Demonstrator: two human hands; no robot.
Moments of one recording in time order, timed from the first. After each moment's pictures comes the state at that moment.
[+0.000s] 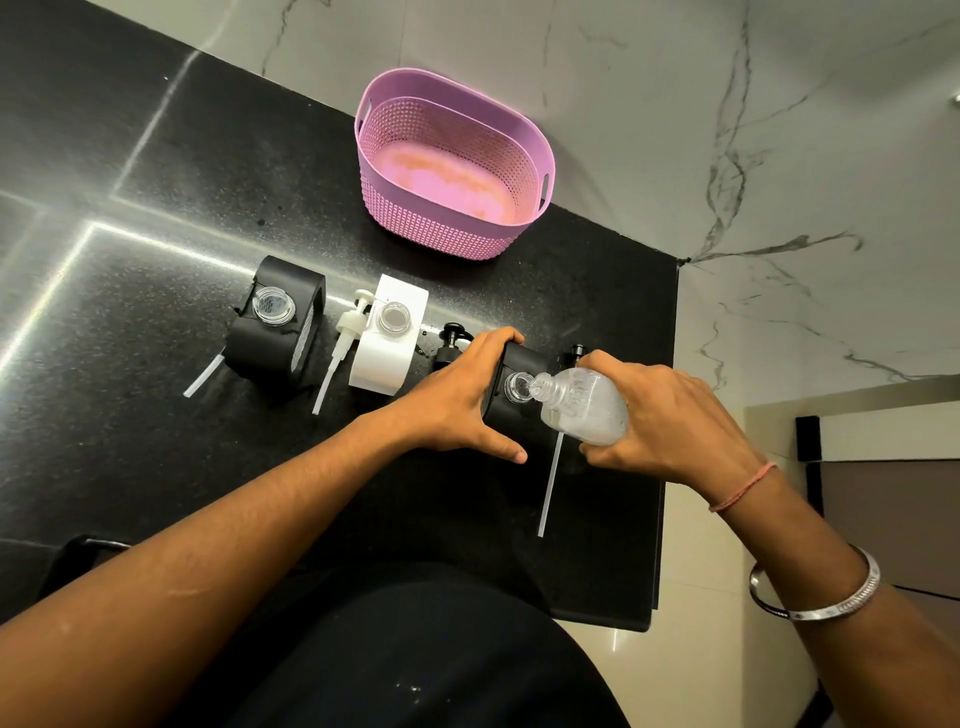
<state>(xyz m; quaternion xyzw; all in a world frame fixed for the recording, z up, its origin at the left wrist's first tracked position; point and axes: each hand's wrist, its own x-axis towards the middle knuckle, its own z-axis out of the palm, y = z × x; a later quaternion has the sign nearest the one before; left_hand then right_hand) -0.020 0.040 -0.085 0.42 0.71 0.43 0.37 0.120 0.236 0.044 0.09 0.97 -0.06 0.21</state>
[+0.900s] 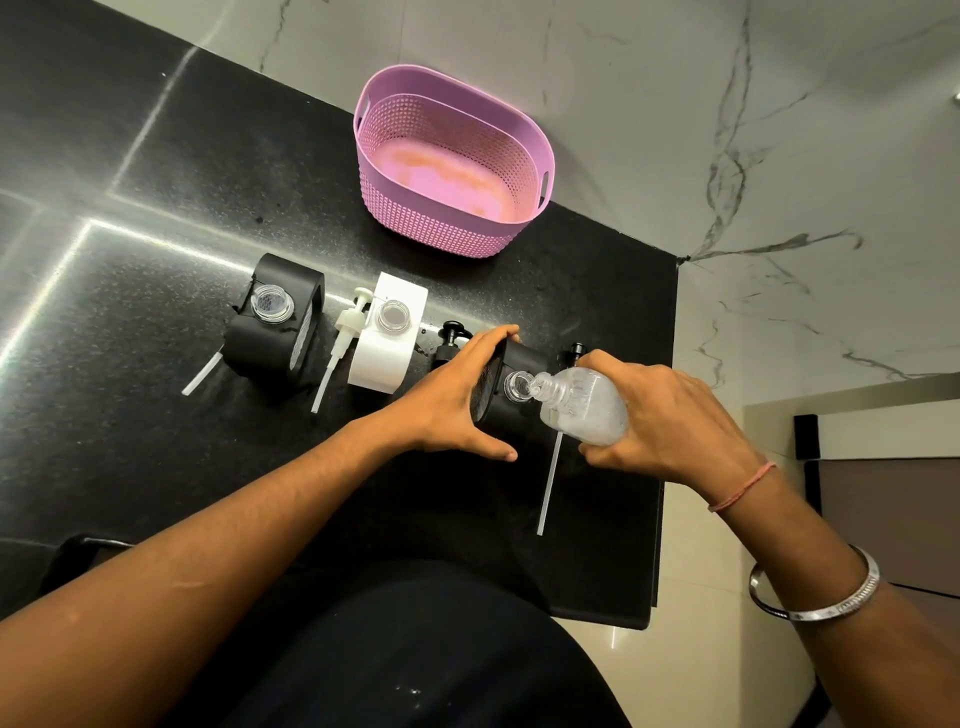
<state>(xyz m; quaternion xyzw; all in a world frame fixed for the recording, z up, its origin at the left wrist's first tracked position) -0.019 0.033 -0.101 0.40 0.68 0.48 0.38 0.121 0.236 0.043 0.09 0.97 -0.07 0.21</state>
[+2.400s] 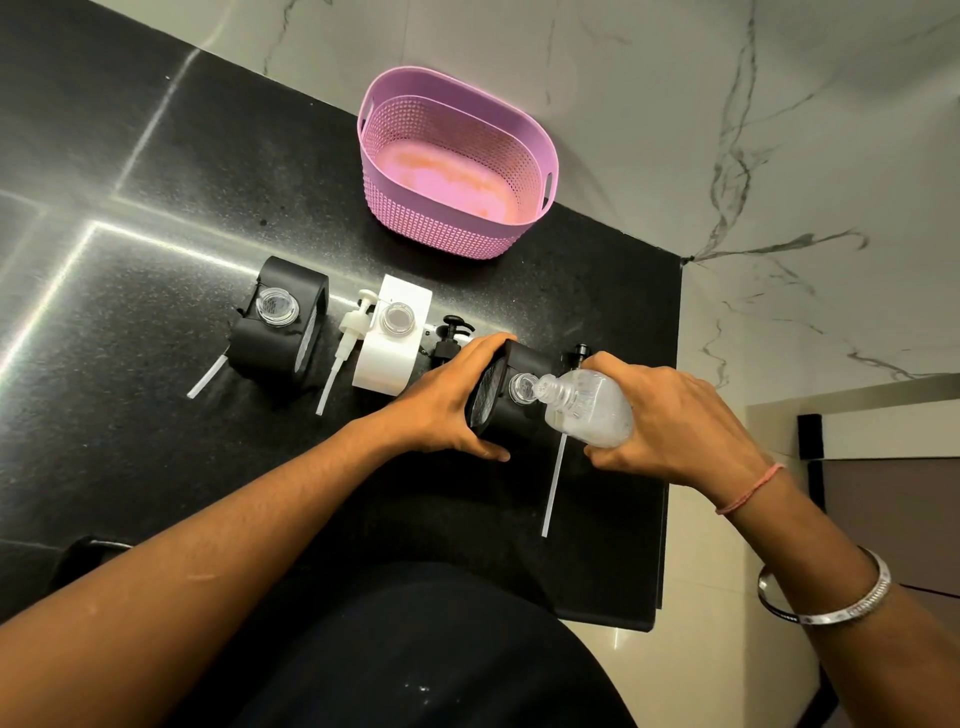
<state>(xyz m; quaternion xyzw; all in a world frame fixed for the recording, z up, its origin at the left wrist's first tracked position) -0.025 0.030 -0.113 0.44 0.69 0.46 0.35 0.120 0.236 0.044 0.09 0.97 -0.06 0.21</state>
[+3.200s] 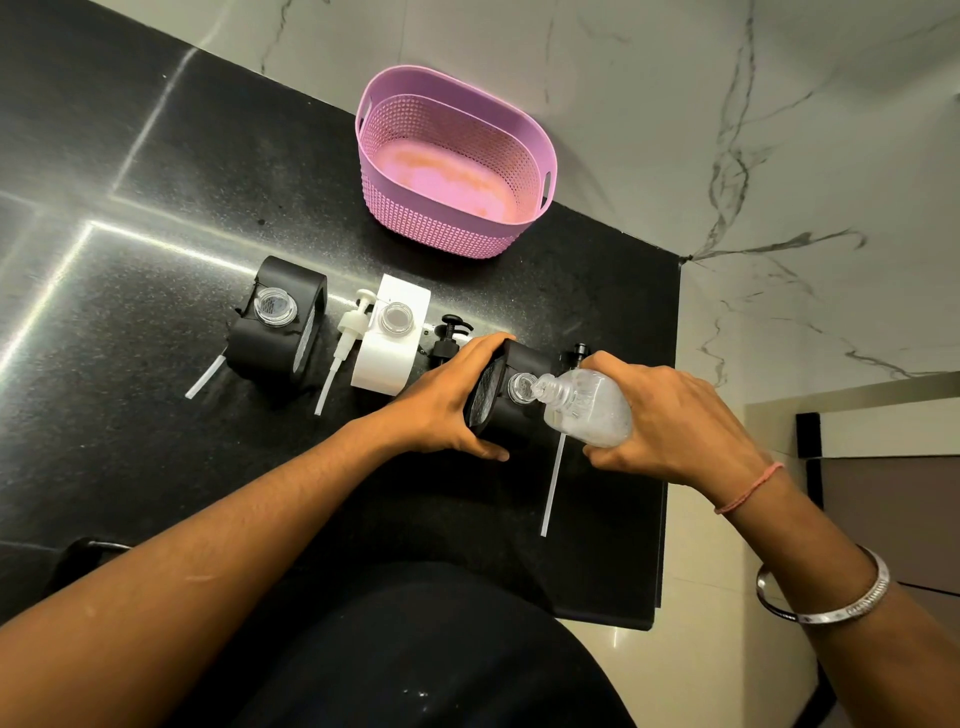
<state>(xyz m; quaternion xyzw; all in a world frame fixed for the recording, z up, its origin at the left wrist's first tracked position) -0.026 0.031 -0.116 0.44 0.69 0.45 0.35 0.120 0.239 0.040 0.10 0.97 -0.06 0.22</state>
